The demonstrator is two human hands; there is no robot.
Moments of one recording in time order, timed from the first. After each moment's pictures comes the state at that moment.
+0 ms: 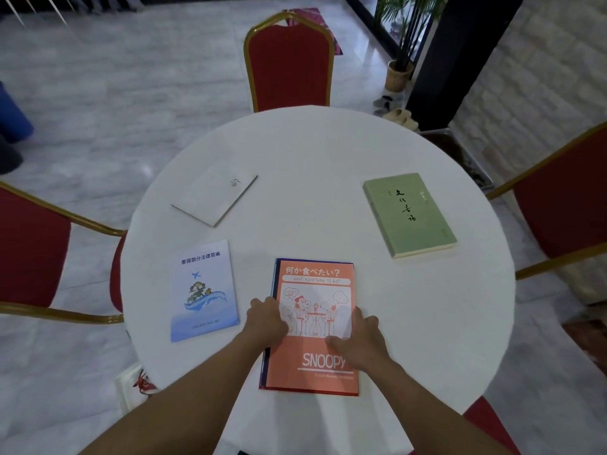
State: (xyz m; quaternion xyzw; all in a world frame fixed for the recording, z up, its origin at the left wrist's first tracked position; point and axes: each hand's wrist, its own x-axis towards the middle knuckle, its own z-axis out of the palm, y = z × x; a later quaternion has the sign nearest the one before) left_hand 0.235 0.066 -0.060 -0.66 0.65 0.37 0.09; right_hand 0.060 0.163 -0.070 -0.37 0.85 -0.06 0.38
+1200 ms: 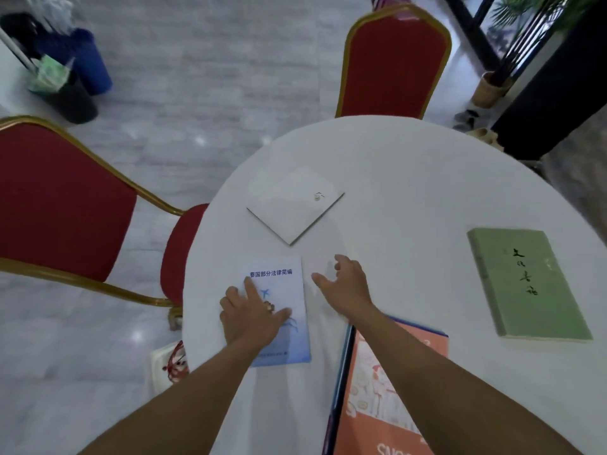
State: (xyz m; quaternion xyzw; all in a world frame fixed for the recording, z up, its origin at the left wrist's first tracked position) left_hand 0.371 -0.041 -0.065 -0.80 0.55 0.24 0.02; right_hand 0.189 -0.075 -0.044 -0.48 0.76 -0.17 0.40
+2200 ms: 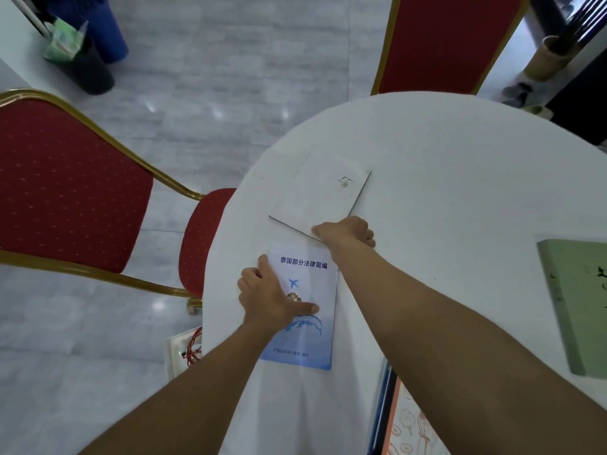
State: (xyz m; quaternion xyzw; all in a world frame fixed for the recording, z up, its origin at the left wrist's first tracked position) left_hand 0.399 -0.107 -0.082 -0.80 0.51 0.32 -0.04; right_hand 0.267 -0.226 -0.071 -0.25 0.87 -0.12 0.41
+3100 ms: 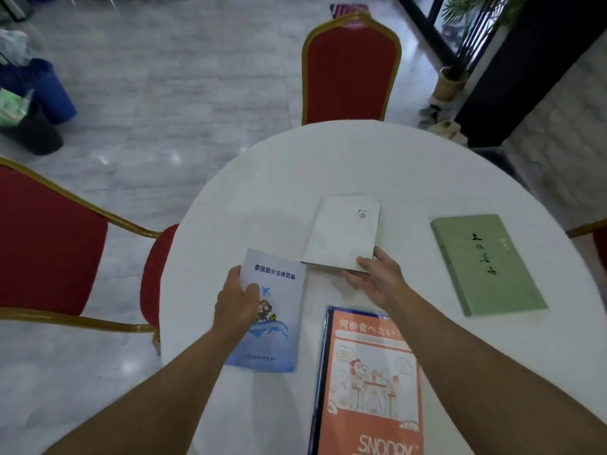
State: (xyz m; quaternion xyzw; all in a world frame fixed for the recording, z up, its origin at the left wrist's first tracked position) left_hand 0.359 -0.071 -0.027 -0.73 0.48 0.43 -0.22; right_hand 0.083 -0.085 -0.038 -0.04 0.61 -0.51 0.61
